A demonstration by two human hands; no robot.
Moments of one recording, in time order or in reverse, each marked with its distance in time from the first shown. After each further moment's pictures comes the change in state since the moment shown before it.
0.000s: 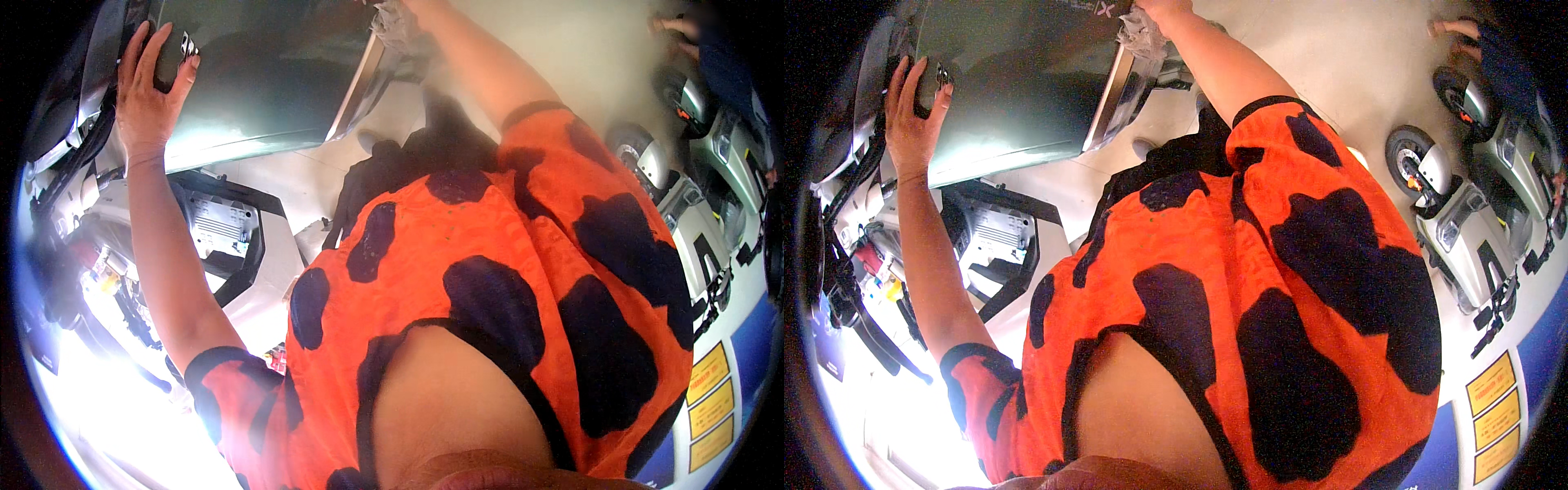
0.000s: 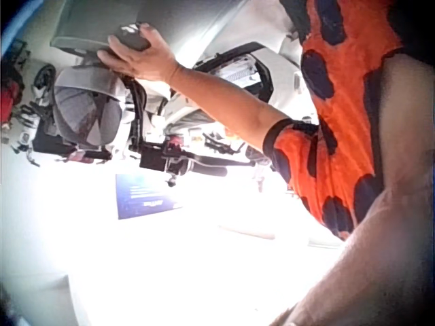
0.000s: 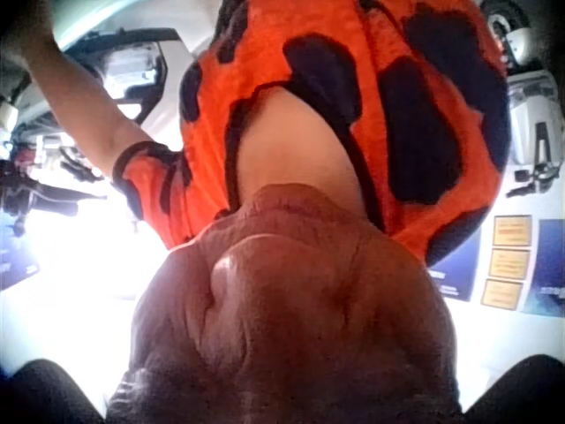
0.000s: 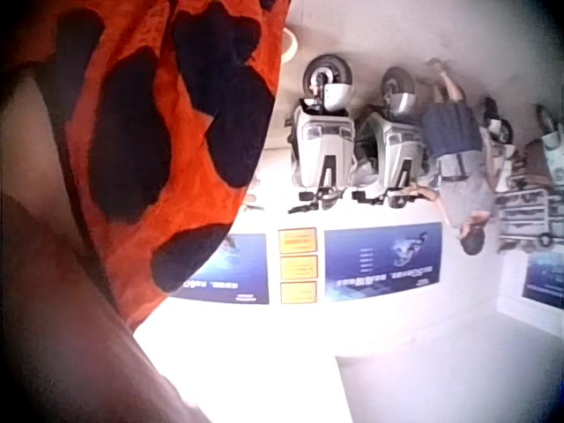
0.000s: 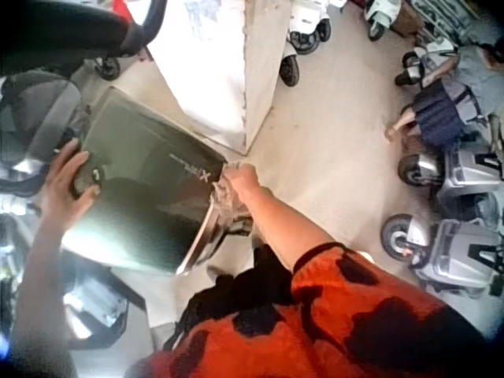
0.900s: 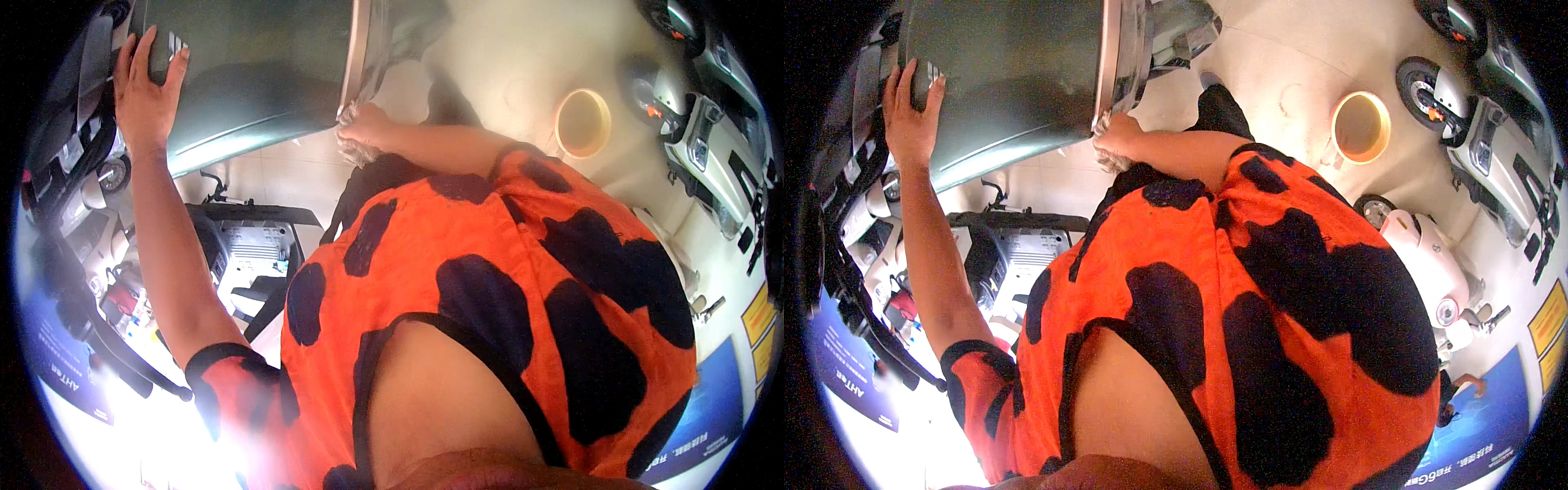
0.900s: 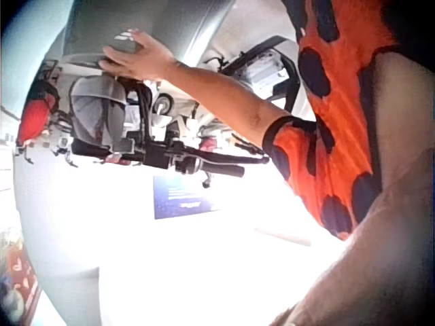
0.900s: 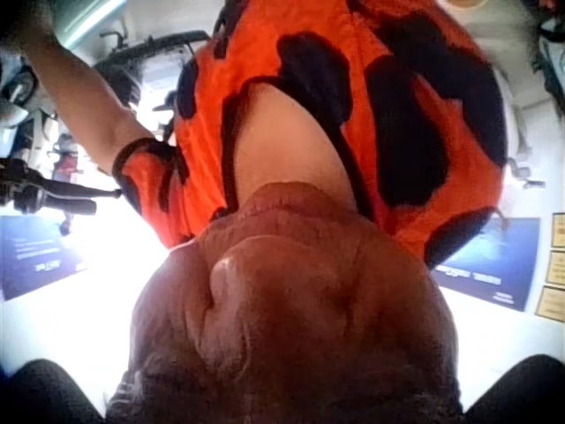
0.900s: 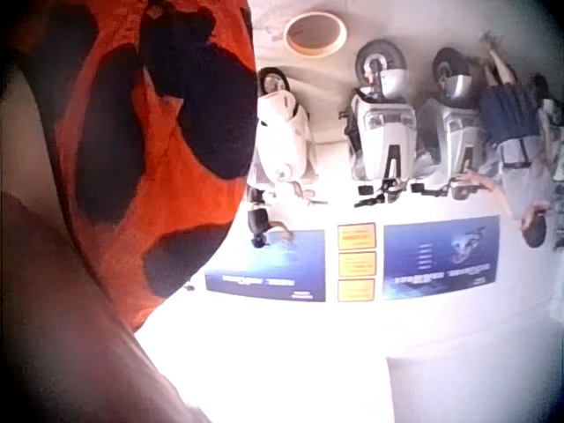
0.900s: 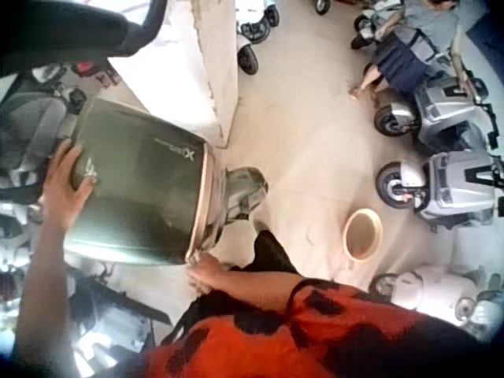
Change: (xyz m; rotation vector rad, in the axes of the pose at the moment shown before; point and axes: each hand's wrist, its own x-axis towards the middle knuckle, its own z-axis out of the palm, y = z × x) left_hand -0.002 -0.001 0.003 0.004 0.056 0.110; right_hand -0.273 0.034 0.078 -0.347 -0.501 0.197
